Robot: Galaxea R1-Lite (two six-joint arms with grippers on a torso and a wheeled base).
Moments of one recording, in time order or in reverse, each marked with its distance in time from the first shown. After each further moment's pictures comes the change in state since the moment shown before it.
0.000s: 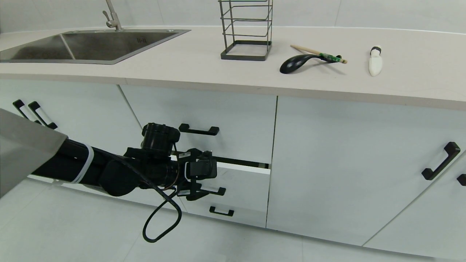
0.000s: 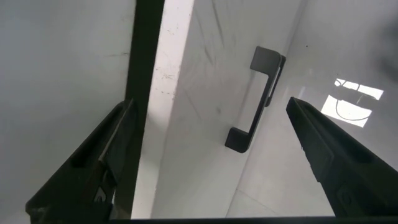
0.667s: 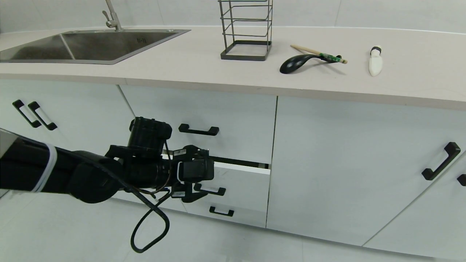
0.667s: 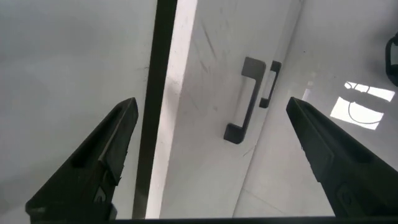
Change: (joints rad) left arm -0.043 -0.127 0.053 0.041 -0.002 0.008; right arm 0.000 0.000 0.000 0.000 0.000 0.001
